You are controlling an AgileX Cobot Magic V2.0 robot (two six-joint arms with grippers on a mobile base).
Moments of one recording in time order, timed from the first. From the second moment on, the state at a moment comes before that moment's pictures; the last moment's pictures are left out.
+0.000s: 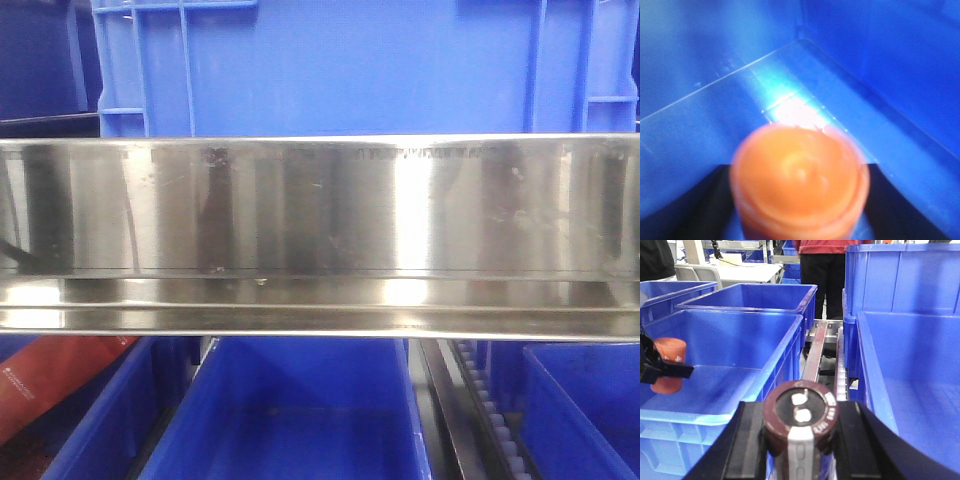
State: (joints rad) left arm -0.68 1.94 -1.99 0.01 0.78 0.05; right arm 0.13 0.60 -0.99 0.13 0.64 -0.06
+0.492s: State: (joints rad) left arm -0.68 1.79 -2.00 0.02 0.90 0.05; right arm 0.13 0.60 -0.99 0.13 0.64 -0.06
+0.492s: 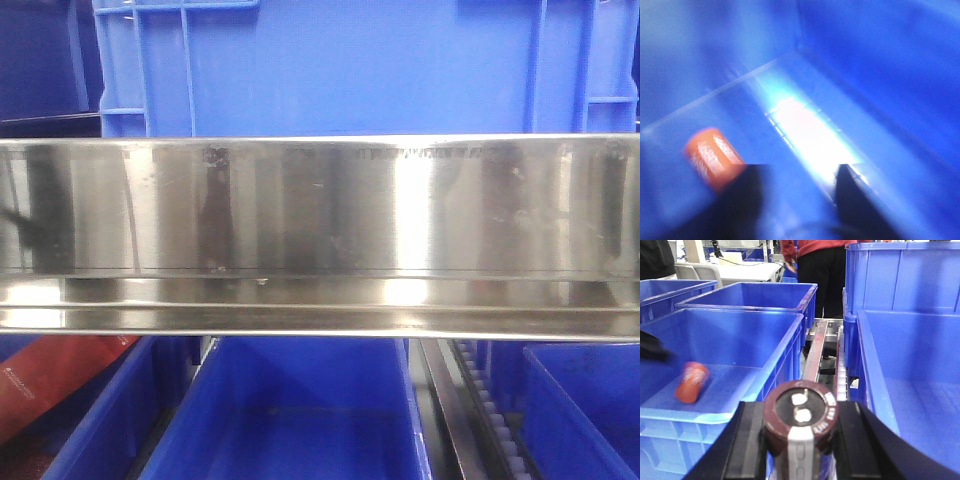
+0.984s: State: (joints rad) left arm -0.68 1.30 -1.69 0.12 0.99 -0.04; right arm 0.13 0.60 -0.99 0.13 0.66 -0.06
